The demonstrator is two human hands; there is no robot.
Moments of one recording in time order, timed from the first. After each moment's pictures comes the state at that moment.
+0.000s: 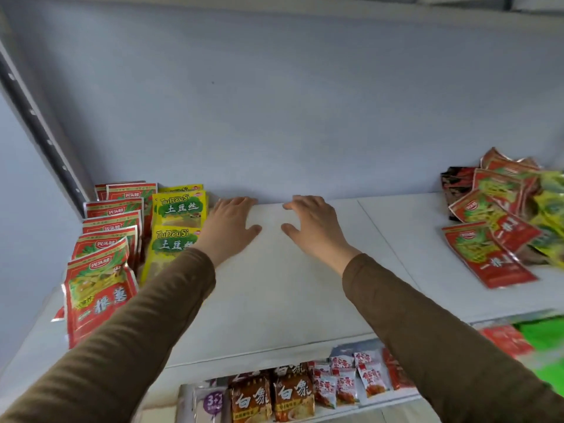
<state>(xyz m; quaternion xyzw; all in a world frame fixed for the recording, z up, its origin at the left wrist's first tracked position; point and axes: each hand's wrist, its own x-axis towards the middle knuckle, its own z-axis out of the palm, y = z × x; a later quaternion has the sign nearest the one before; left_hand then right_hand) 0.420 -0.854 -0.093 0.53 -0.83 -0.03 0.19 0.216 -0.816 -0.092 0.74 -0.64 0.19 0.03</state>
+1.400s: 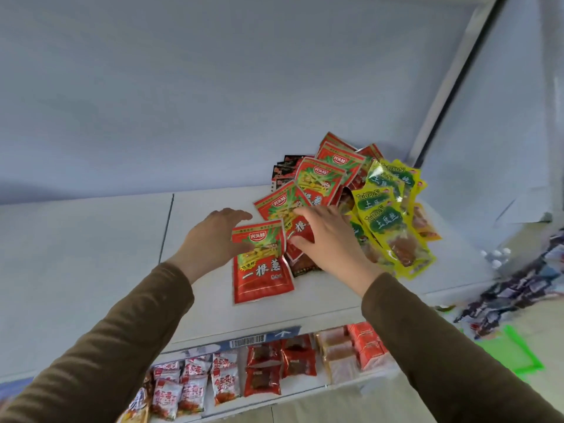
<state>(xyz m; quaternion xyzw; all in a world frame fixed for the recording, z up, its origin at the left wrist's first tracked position) -0.062 -0.781 -0.118 0.53 -0.82 -0.14 0.15 -0.300 -0.712 -0.108 0.72 -0.67 0.17 0.03</state>
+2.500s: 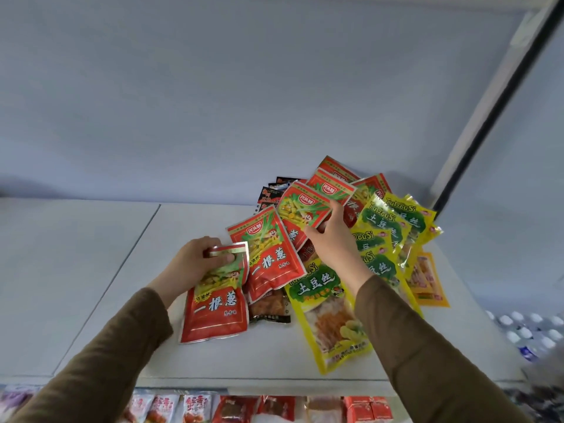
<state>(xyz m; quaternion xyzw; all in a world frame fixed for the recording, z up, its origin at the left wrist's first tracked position) -0.123 -0.810 -0.153 0.64 -0.61 -0.39 0.27 -0.411 -0.812 -0.110 0.58 -0.68 0.36 -0.27</state>
